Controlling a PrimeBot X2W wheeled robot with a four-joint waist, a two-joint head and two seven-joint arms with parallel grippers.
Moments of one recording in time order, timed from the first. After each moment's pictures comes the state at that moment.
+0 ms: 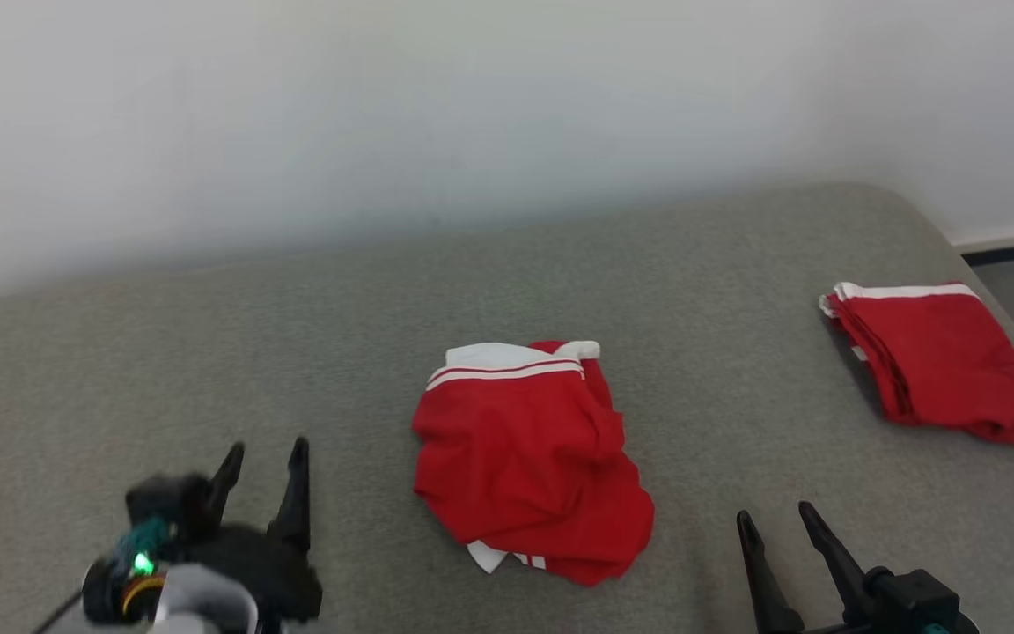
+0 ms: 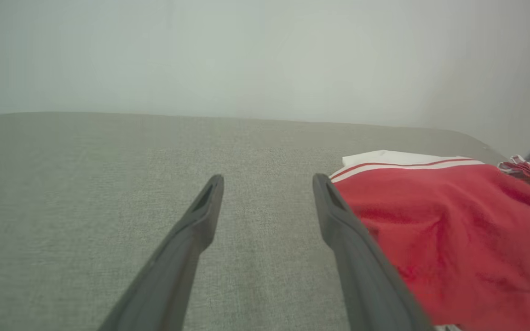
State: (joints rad) left arm -0.21 0.09 -0.04 0.39 -0.29 -0.12 -0.08; right arm 0.00 -0.13 0.16 0.30 0.25 0.13 -0.26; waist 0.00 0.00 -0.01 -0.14
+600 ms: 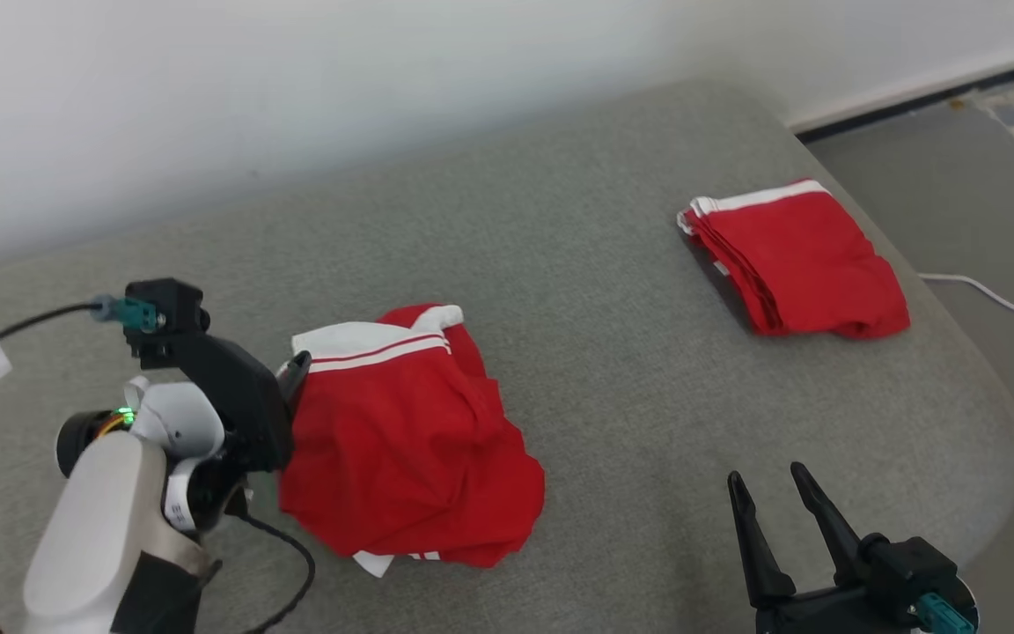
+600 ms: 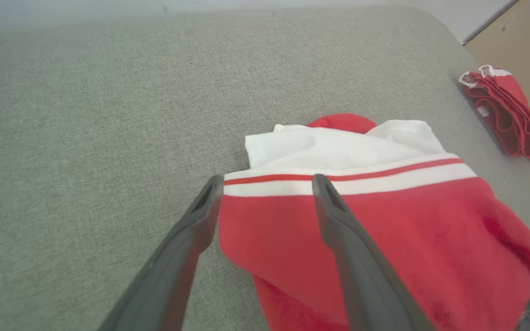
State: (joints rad) left arm -0.60 0.18 -0.12 0.53 -0.48 -0.11 0.53; right arm -0.05 -0.12 0.17 0.28 0.25 0.13 -0.26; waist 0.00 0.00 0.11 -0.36
